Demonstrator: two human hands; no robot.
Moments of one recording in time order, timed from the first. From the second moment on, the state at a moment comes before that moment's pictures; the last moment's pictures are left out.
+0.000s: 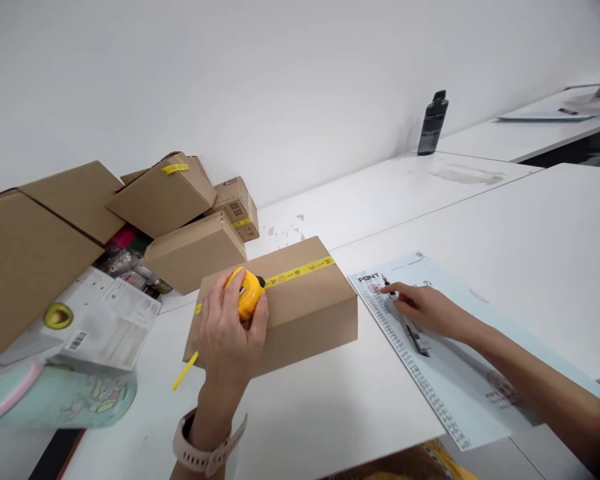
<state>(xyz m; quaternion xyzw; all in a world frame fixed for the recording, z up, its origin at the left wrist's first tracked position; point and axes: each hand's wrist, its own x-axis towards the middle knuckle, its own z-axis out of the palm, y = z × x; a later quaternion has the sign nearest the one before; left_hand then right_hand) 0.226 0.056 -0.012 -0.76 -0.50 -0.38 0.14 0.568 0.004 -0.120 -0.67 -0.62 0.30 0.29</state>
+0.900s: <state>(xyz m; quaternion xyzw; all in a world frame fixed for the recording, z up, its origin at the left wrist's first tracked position) 0.370 -0.014 -0.146 -0.96 -0.24 -0.10 -0.06 0.559 0.000 -0.156 -0.61 -0.46 0.41 0.50</state>
